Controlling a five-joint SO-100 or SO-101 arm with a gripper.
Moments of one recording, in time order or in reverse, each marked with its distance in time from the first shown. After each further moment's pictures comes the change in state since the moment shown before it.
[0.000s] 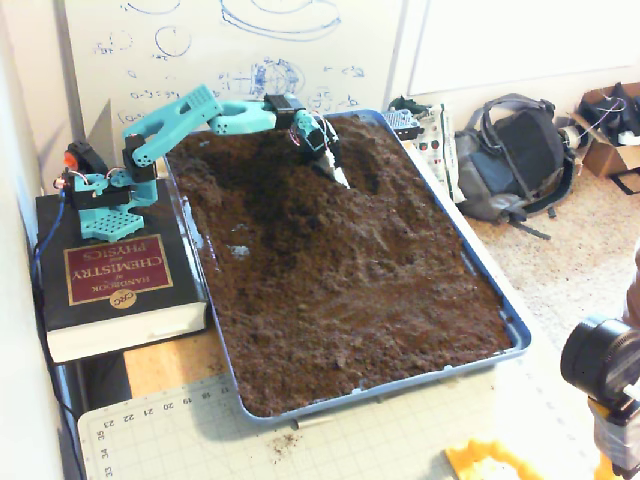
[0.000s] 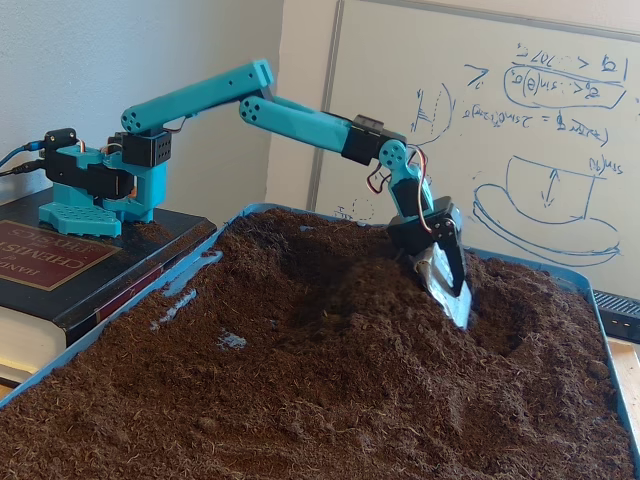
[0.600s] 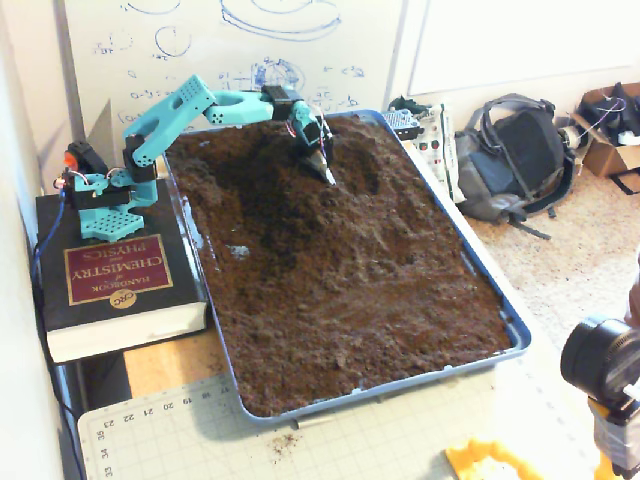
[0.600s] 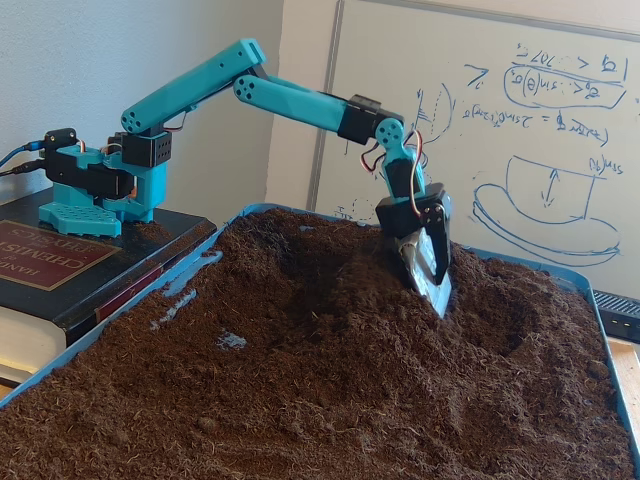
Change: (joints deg) arm 0.4 8.5 3.9 6.4 0.0
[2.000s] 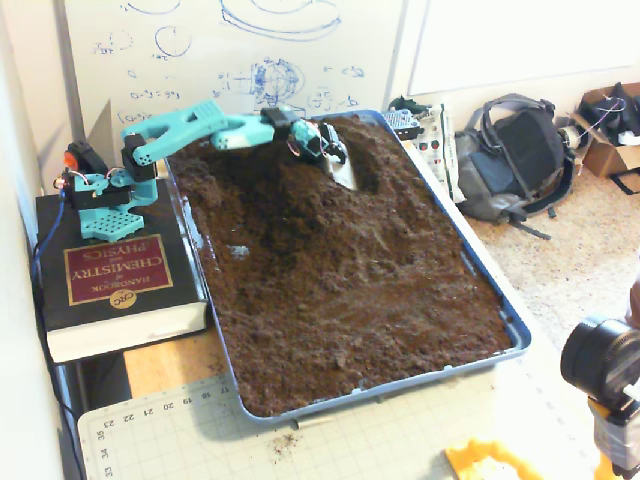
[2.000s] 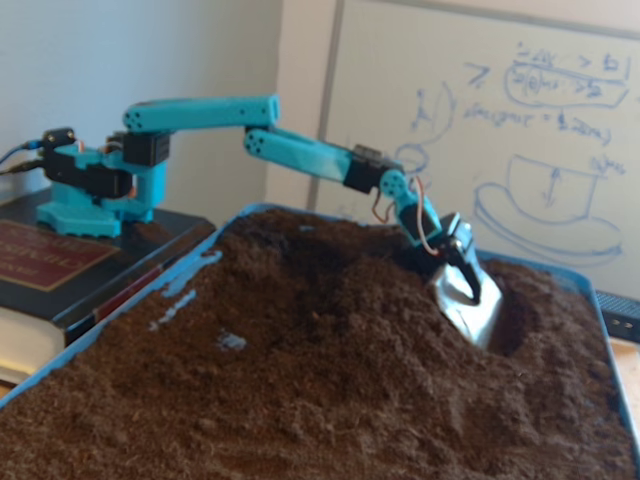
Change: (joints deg) arm -5.2 -20.9 -16.4 -15.5 14.2
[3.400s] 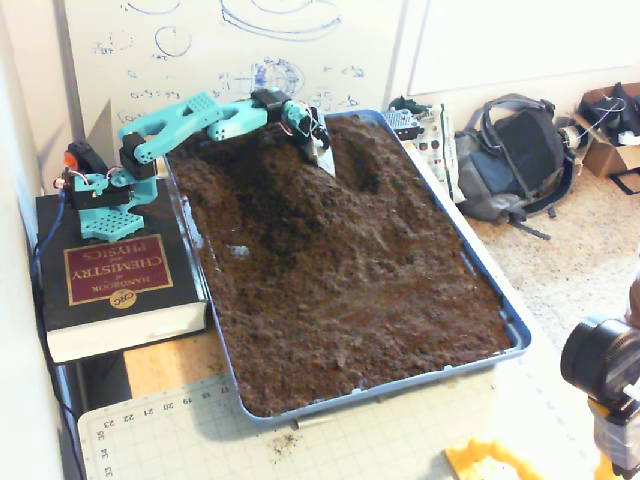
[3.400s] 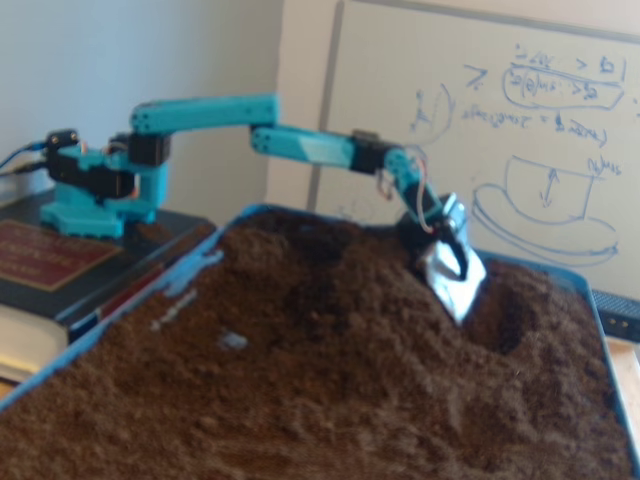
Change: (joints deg) arm -5.4 -11.5 -19.2 -0.8 6.4
